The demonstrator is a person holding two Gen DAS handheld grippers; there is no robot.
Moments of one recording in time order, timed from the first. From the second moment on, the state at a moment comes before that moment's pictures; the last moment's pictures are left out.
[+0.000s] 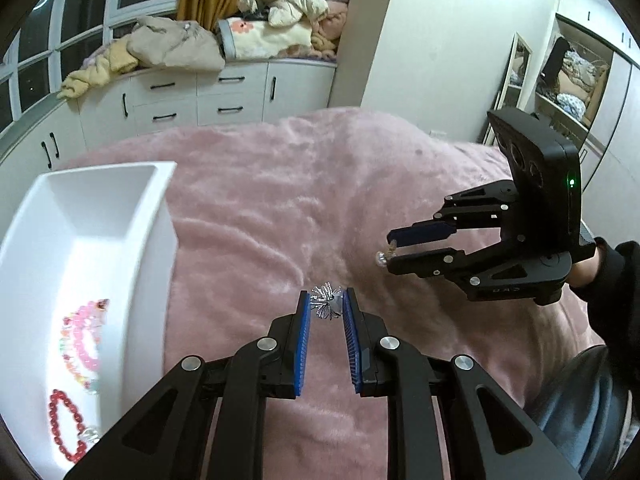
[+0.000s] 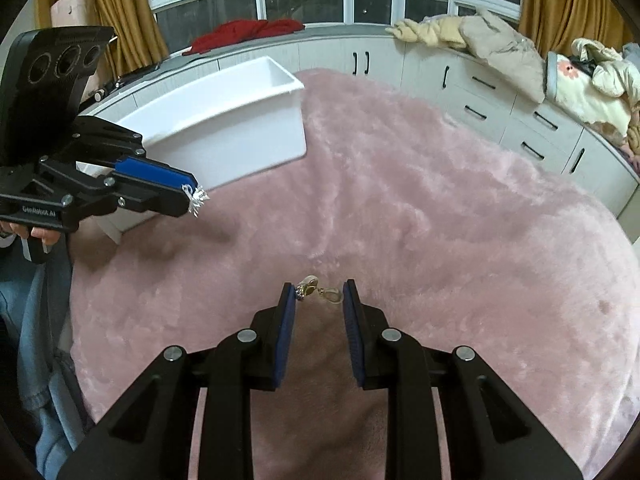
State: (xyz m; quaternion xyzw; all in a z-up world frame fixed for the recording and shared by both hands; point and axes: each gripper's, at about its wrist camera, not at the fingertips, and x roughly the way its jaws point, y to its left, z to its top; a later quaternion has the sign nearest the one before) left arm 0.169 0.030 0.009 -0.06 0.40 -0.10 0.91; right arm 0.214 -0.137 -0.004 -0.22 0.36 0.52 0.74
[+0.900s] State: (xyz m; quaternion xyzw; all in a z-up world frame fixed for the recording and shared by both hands) left arm 0.059 0.162 0.064 -0.09 0.34 0.01 0.93; right arm 0.148 -0.013 0.107 -0.22 0.29 0.57 0.74
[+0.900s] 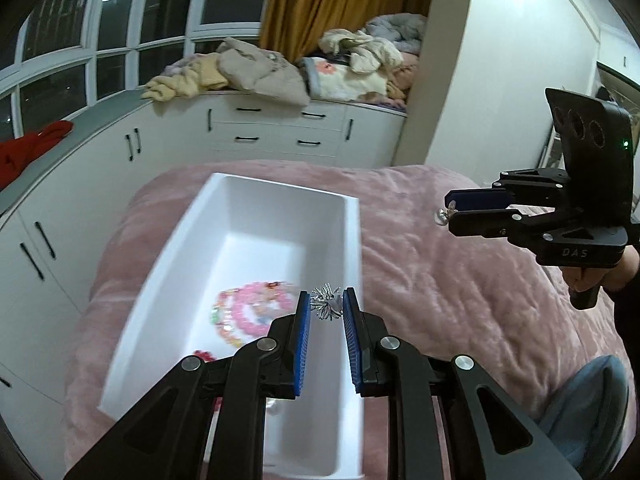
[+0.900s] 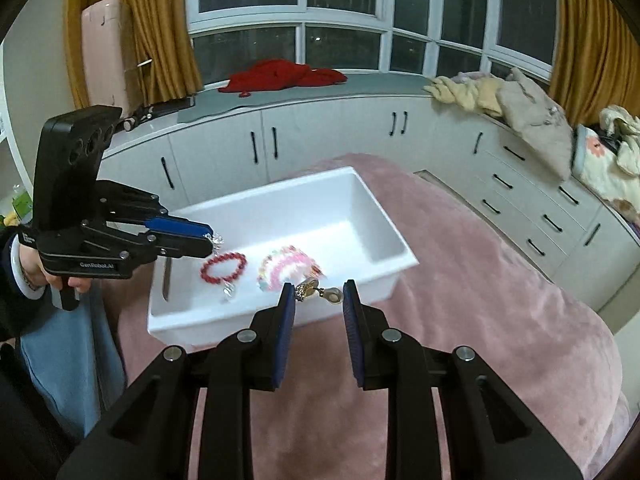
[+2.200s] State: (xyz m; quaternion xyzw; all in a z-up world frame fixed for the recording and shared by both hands) left arm 0.078 0.207 -0.010 -0.05 0.39 0.06 0.92; right arm 0.152 0.126 0.031 -0.27 0.38 0.57 0.68
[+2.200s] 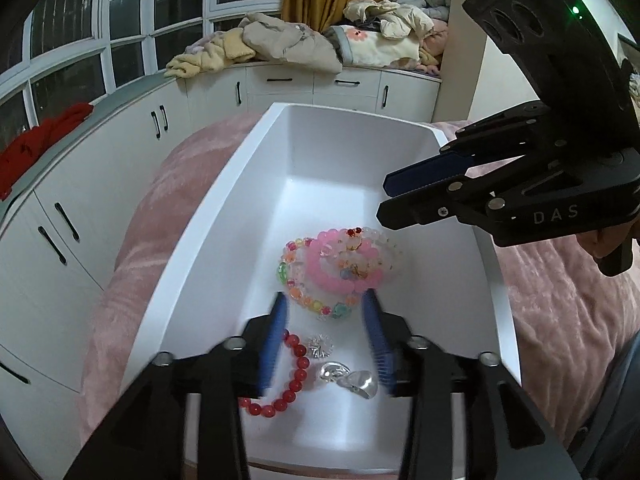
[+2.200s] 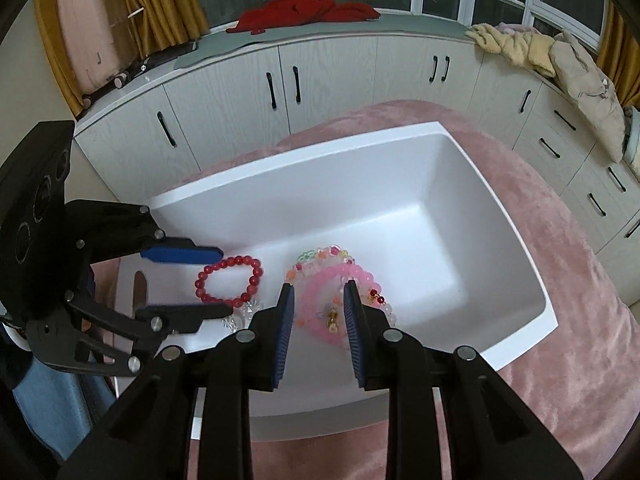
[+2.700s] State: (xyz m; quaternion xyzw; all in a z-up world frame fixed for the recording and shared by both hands) left arm 0.038 0.179 0.041 -0.02 0.34 0.09 0.94; right arm 0.114 0.053 0.099 -0.22 0.25 0.52 0.79
